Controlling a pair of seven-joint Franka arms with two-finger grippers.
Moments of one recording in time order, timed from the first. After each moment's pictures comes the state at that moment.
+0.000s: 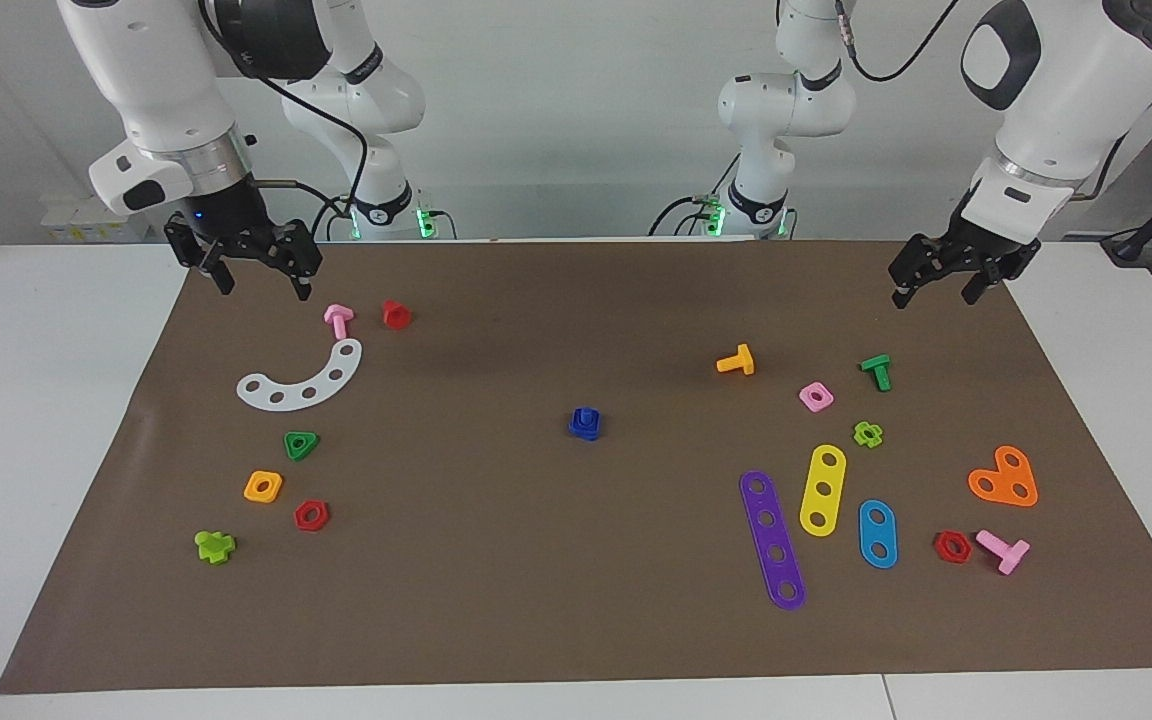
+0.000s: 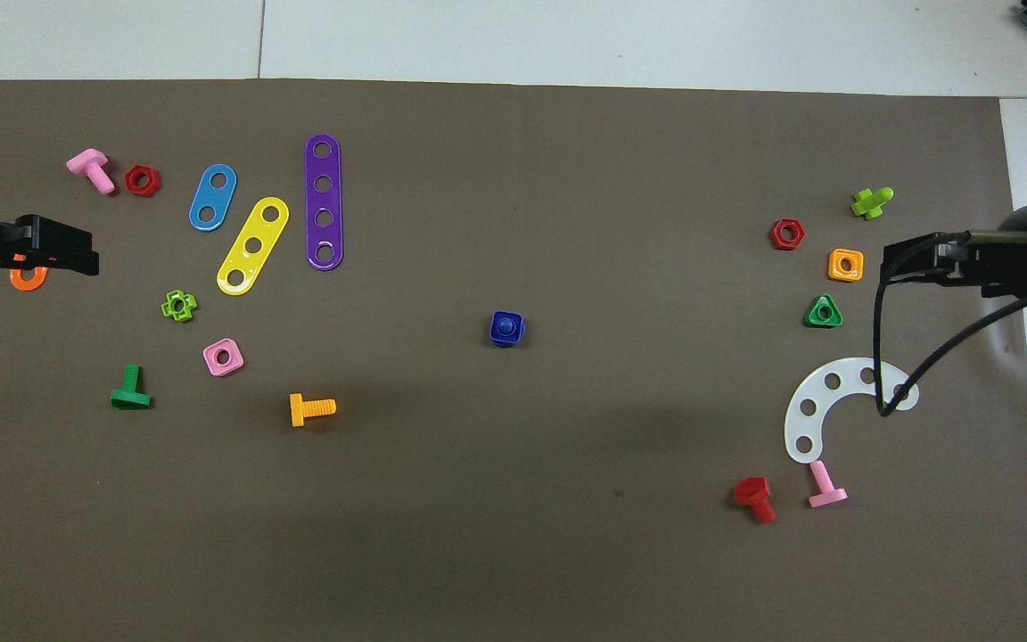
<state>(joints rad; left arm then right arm) -0.16 0.03 0.13 -1.60 -0.03 1.66 -0.04 0.04 -0.03 0.00 -1.65 -0.02 1.67 0.17</state>
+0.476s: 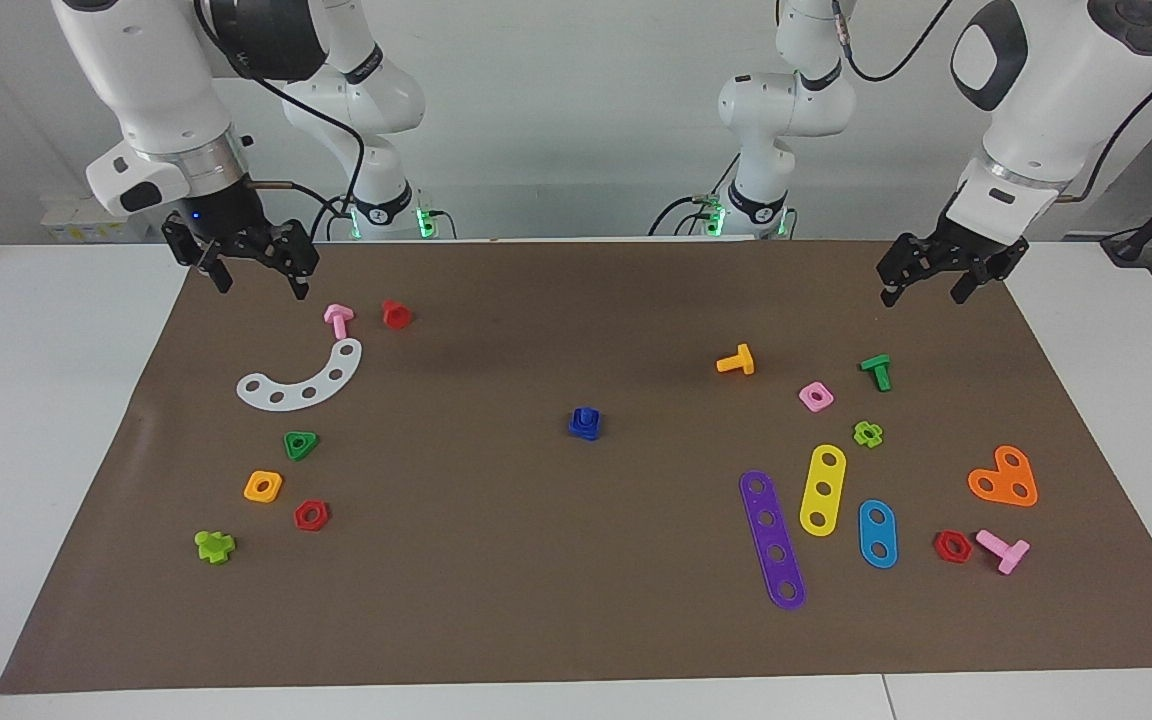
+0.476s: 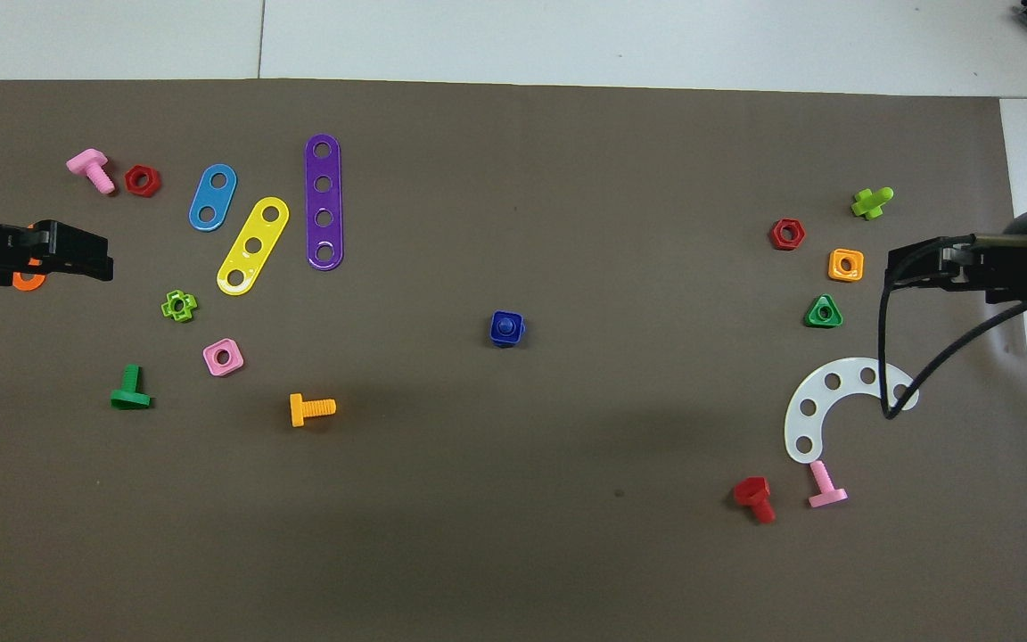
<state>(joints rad) -0.17 0.03 0.11 -1.60 -0.03 1.65 -0.04 0.03 -0.03 0.00 -1.66 -0.02 1.67 0.17</state>
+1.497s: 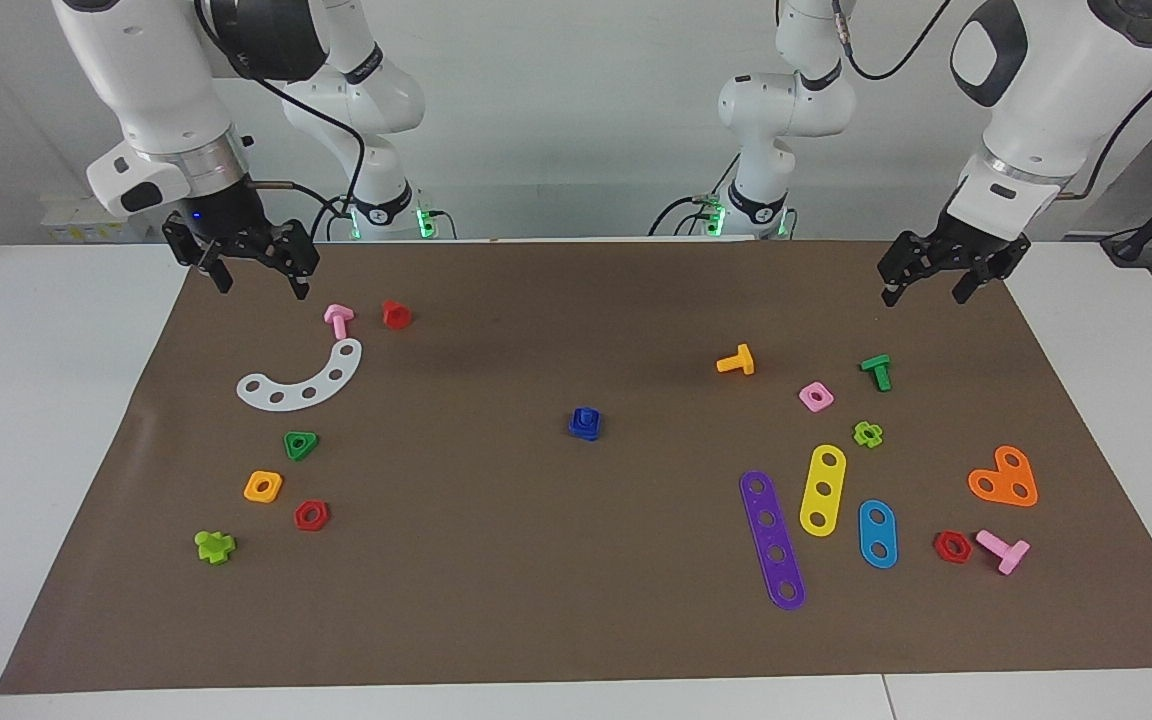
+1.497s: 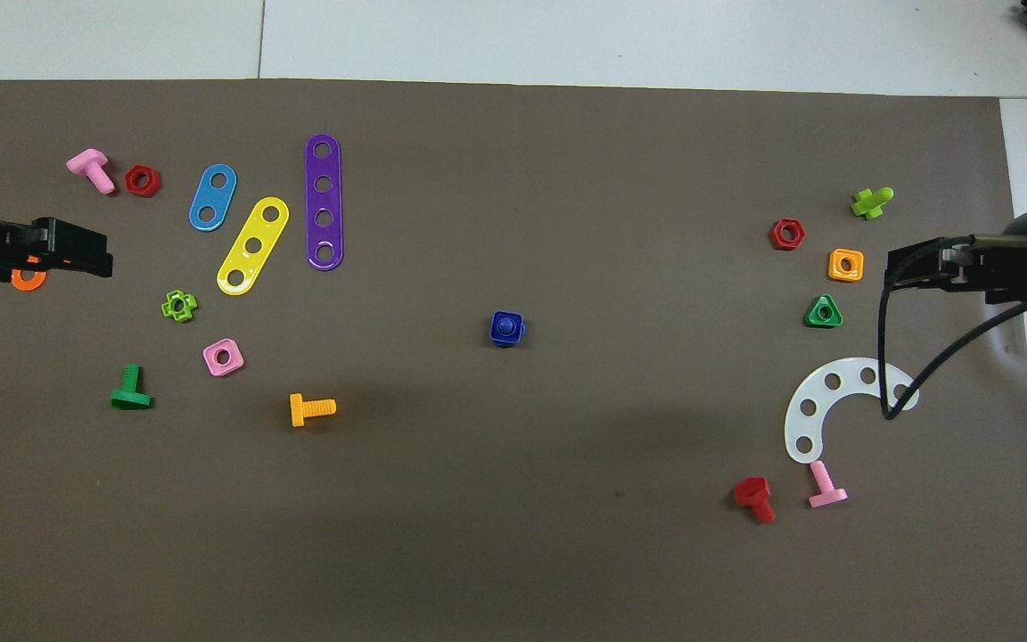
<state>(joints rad) -0.16 0.02 0.10 -1.60 -0.03 1.66 -0.04 0.03 -0.03 0.00 -1.66 -0.02 1.67 0.17</state>
